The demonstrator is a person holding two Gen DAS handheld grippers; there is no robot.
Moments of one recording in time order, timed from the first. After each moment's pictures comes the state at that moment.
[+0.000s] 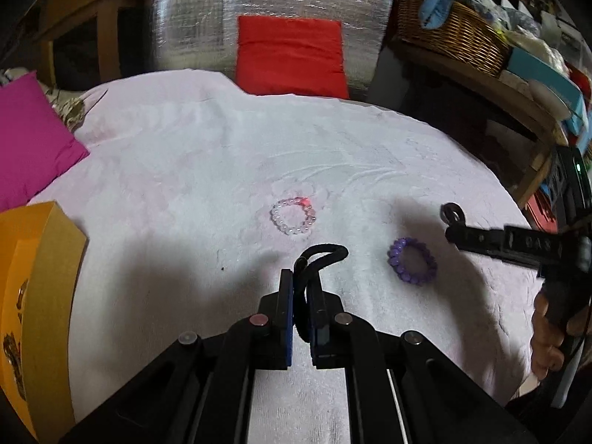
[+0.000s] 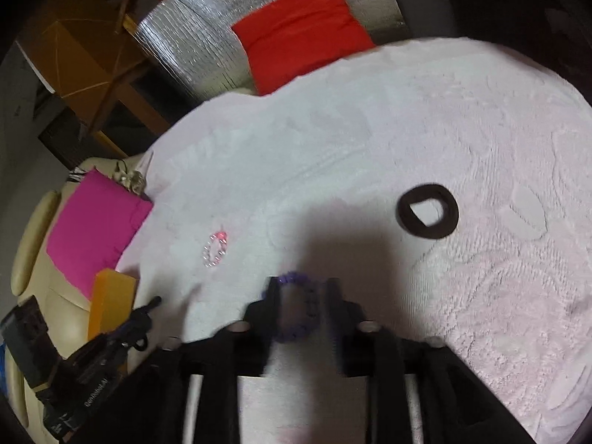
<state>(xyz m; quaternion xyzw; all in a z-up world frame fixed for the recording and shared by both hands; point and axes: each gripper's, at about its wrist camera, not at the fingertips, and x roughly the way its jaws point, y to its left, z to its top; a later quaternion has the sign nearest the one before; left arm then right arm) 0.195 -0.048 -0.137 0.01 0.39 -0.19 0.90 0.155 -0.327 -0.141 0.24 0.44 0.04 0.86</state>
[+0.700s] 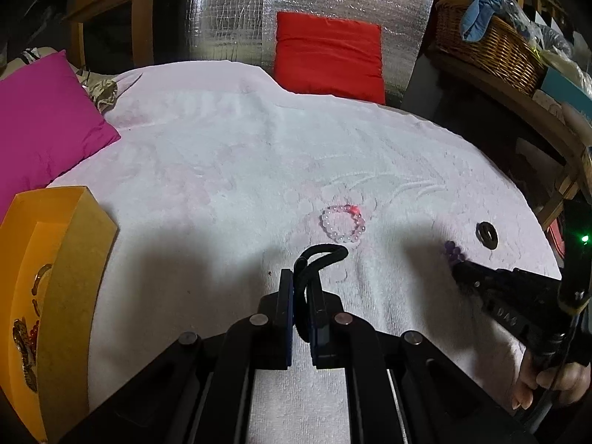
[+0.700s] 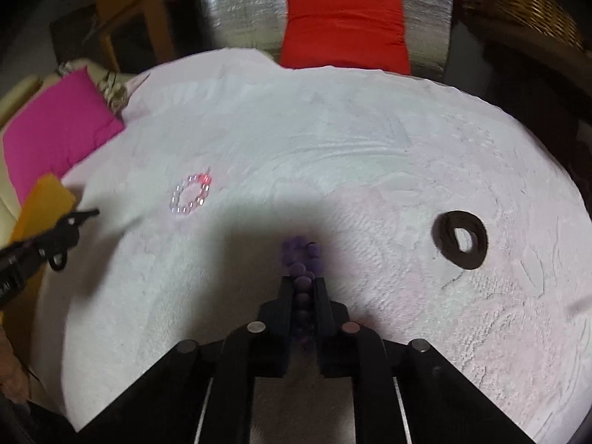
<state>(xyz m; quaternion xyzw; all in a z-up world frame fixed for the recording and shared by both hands) 0.211 -0.023 -0.139 -0.01 0.40 -0.14 0.91 0.170 -0.272 -0.154 0.05 0.44 0.01 0.90</state>
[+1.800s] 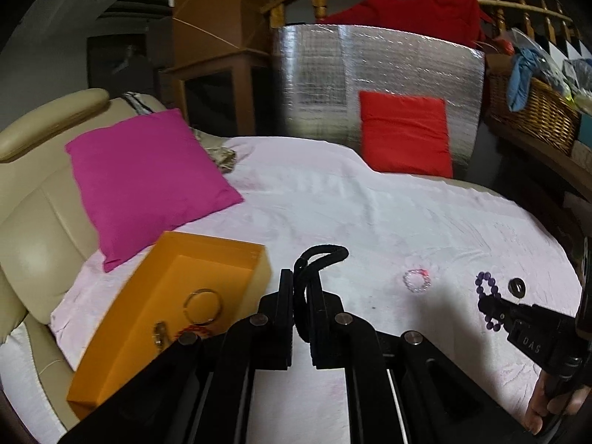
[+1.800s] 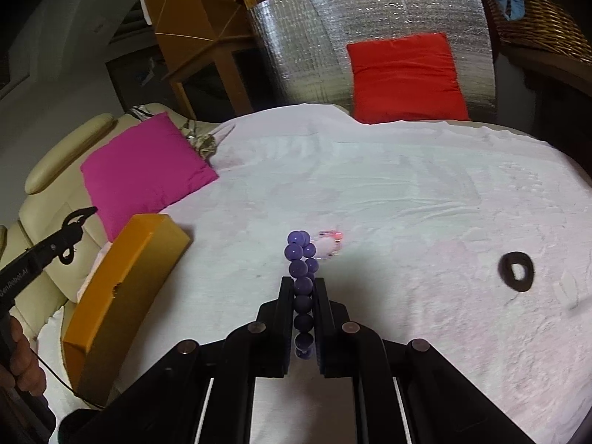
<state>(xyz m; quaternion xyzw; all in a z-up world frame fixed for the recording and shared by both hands) 0.118 0.055 -0.036 0.01 0.28 0.03 0.96 0.127 -0.204 -0.092 0.10 0.35 0.14 0.92</state>
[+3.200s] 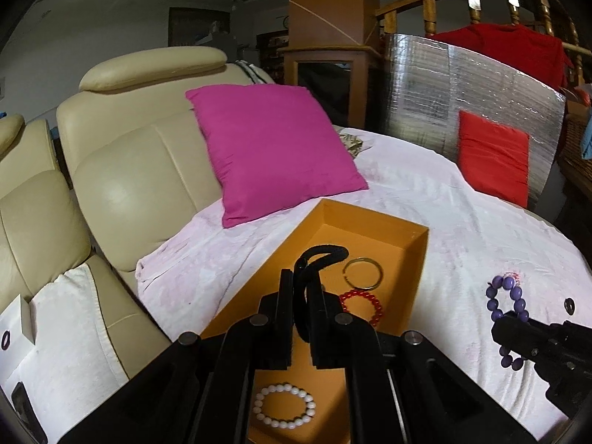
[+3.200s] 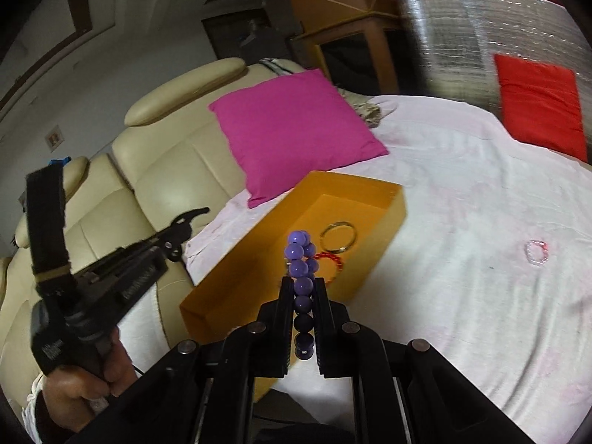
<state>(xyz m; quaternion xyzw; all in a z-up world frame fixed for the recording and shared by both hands) 0.043 0.229 -0.053 -0.06 0.29 0.16 0.94 0.057 0.027 -0.035 0.05 0.36 0.32 0.87</state>
